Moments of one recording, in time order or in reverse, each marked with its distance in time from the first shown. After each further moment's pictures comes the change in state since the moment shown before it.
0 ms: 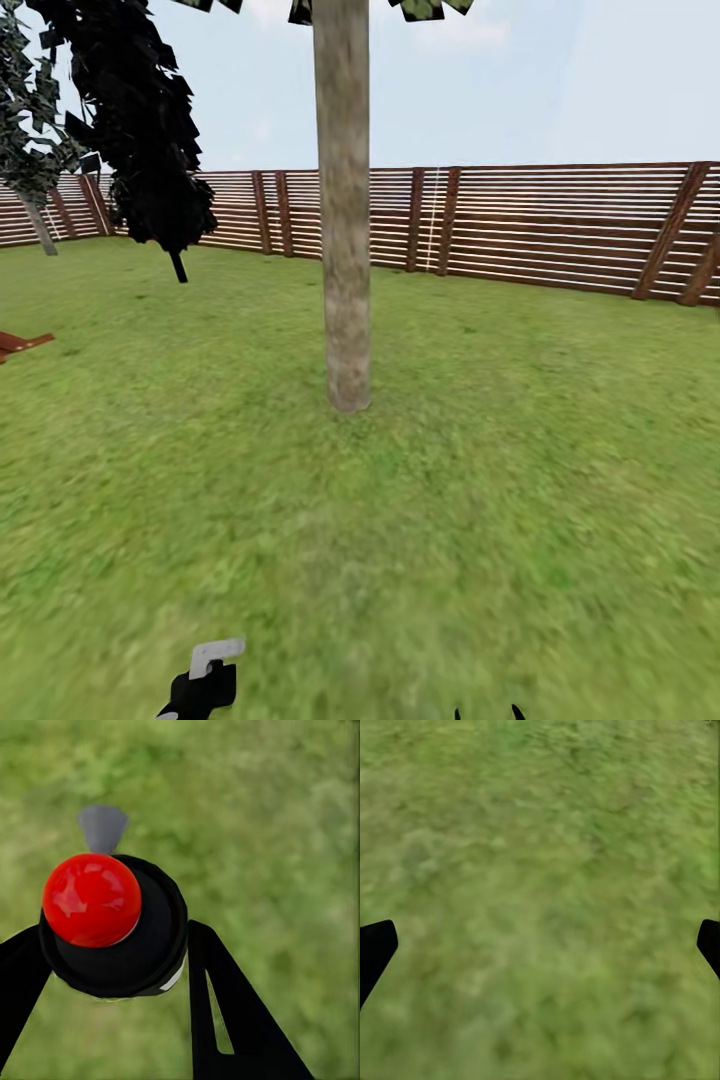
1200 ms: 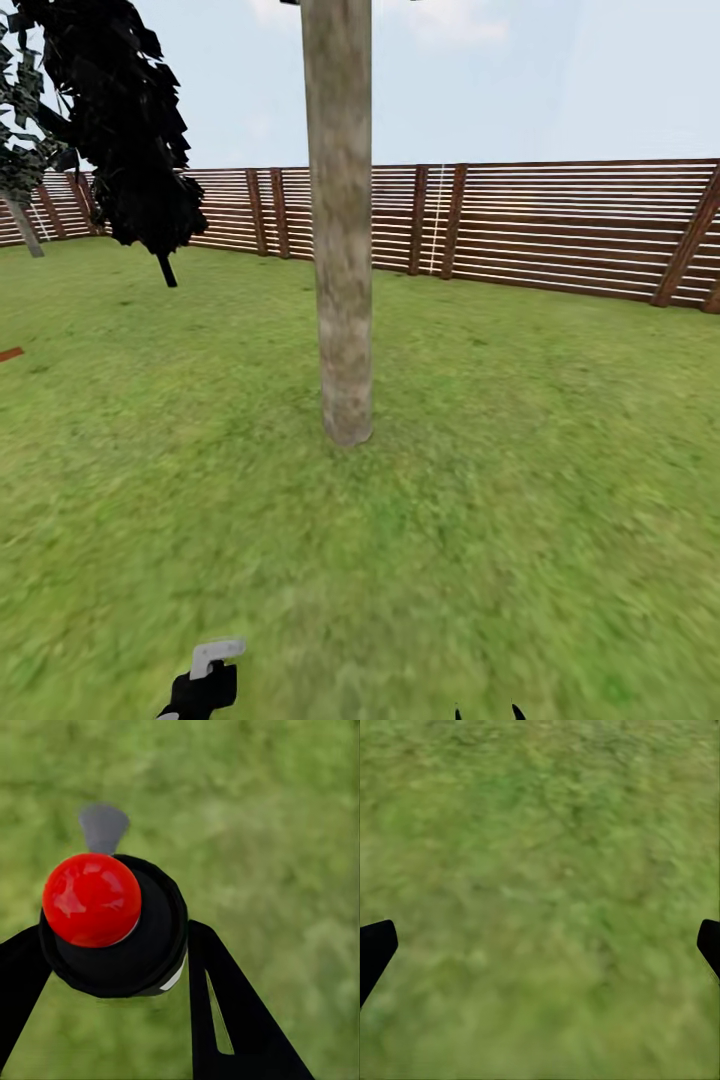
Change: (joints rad) left arm 0.000 -0.002 0.000 0.002 0.000 0.000 0.000; right arm 0.000 -0.001 0.000 -0.001 0.001 0.000 0.000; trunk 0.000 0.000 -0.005
